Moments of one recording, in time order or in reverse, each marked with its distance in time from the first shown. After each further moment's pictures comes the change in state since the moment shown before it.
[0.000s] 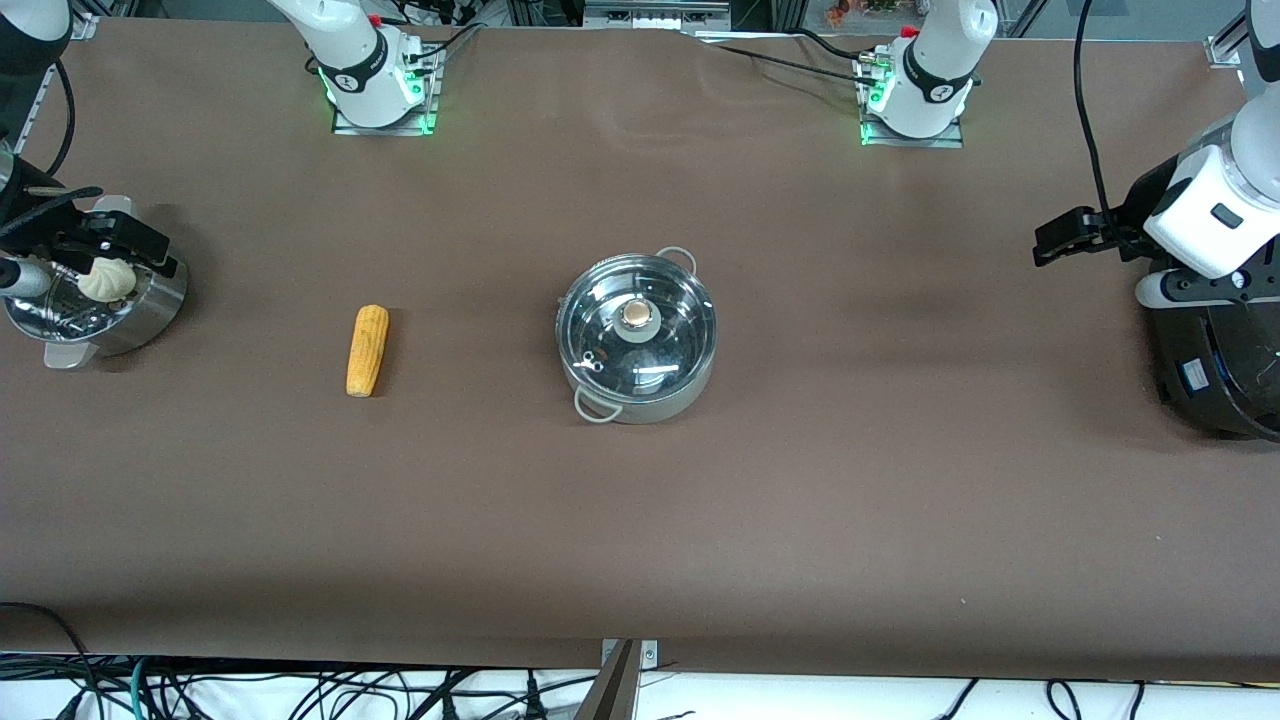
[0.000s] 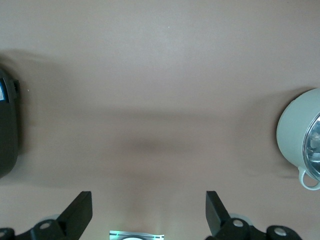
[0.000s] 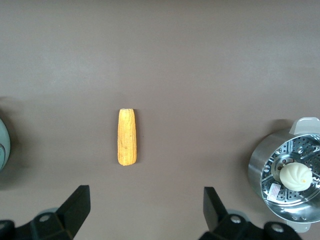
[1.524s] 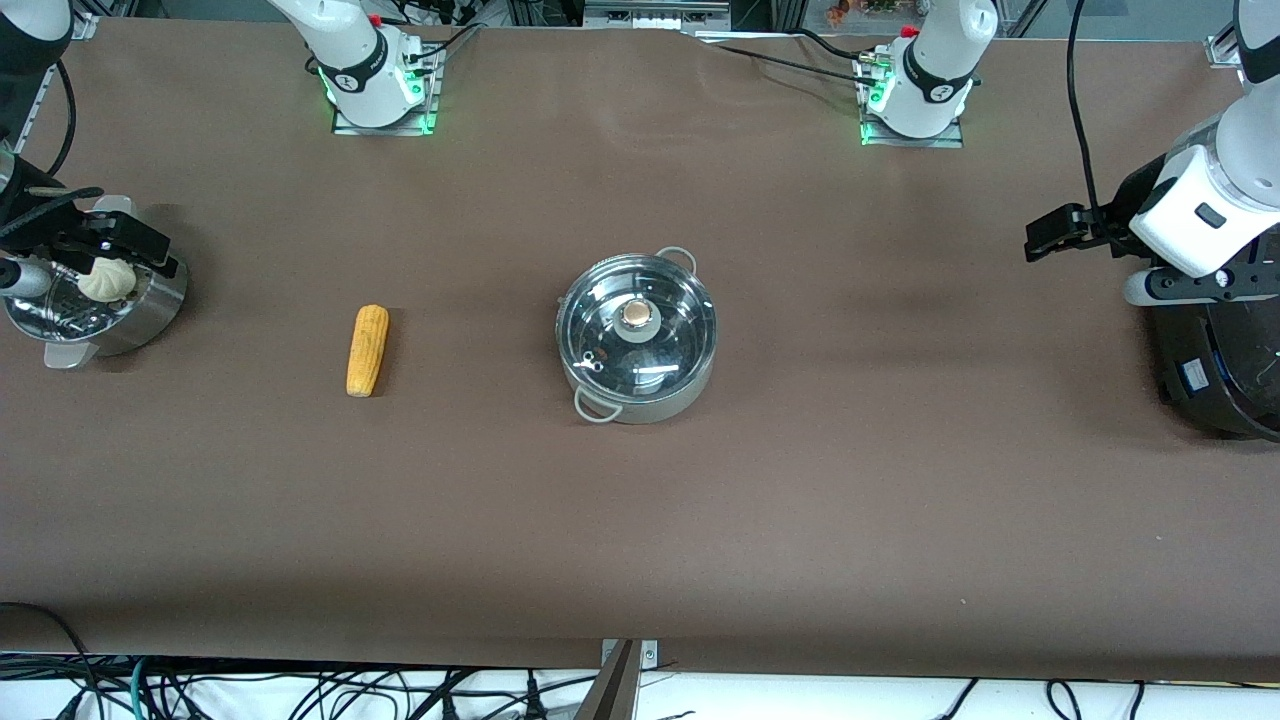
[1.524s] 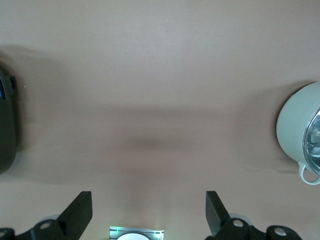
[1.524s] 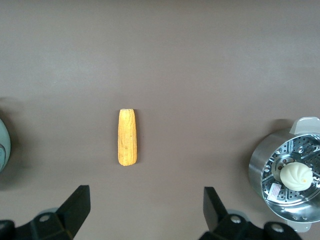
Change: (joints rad) left arm 0.000 -0.002 -0.012 -0.007 0.000 -0.012 -0.003; right arm 0.000 0.000 0.001 0.000 0.000 0.000 0.004
